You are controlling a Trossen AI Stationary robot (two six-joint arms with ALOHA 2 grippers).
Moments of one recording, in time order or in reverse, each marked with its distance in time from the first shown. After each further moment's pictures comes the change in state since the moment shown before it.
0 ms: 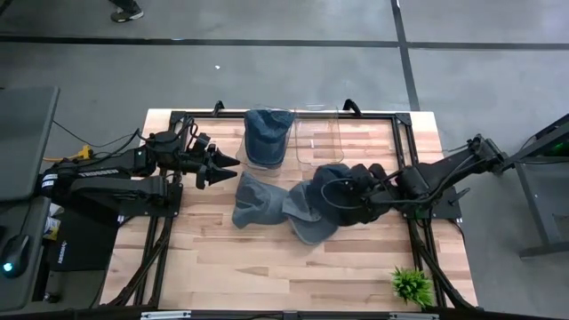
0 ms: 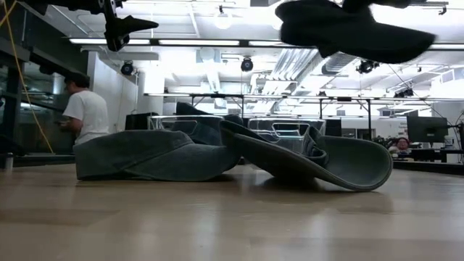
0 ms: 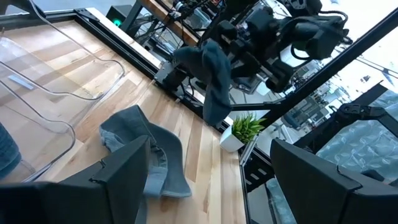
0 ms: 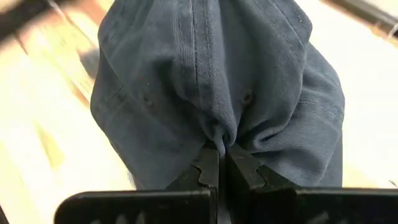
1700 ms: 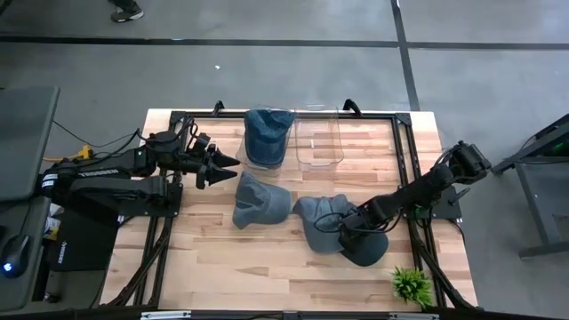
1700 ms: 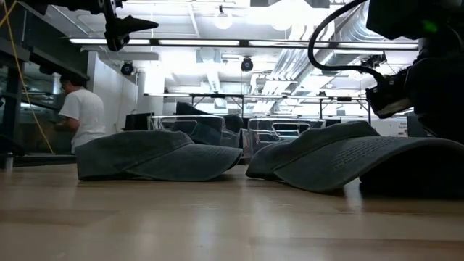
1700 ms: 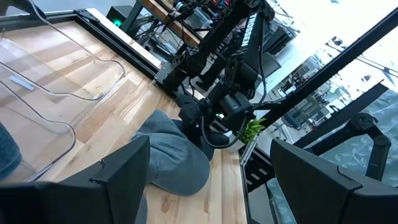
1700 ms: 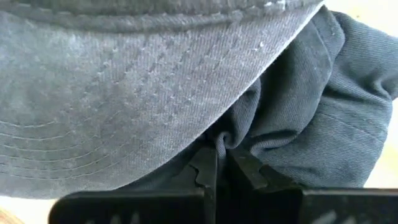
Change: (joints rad) left arm 0.000 0.000 0.000 0.000 -0.001 0.004; right arm 0.006 0.232 -0.619 0.498 -0.597 0.100
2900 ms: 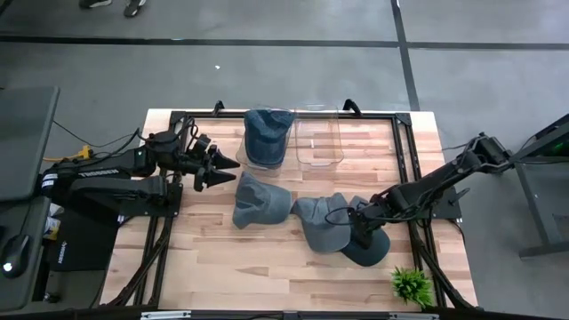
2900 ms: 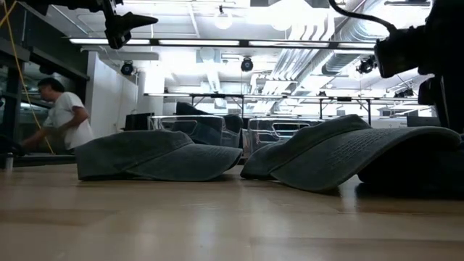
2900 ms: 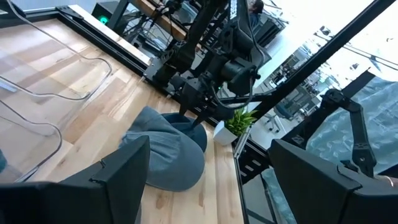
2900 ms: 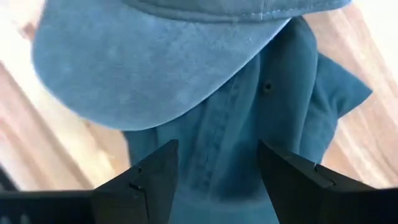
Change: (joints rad) left arm -0.002 0.000 0.000 0.009 0.040 0.029; right arm 0.010 -0.302 -0.006 -0.078 0.016 -0.142
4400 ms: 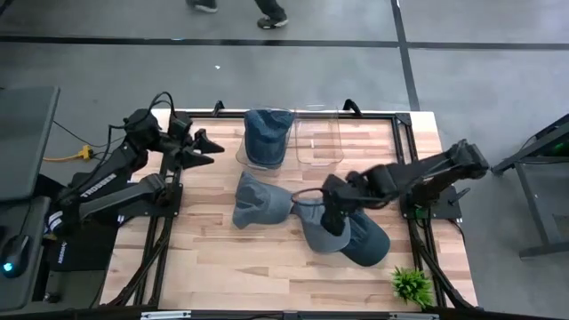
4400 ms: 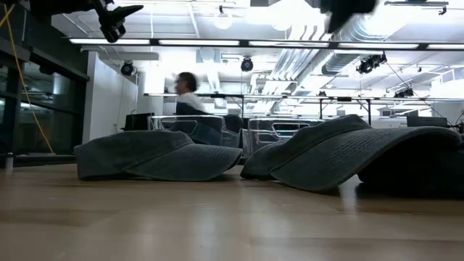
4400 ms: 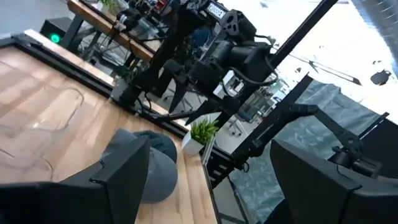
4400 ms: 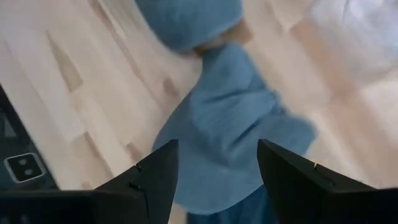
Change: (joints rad) left arm 0.554 -0.098 0.000 0.056 0.689 -0.032; right arm -0.125 0.263 0.772 -0.435 0.205 -0.176
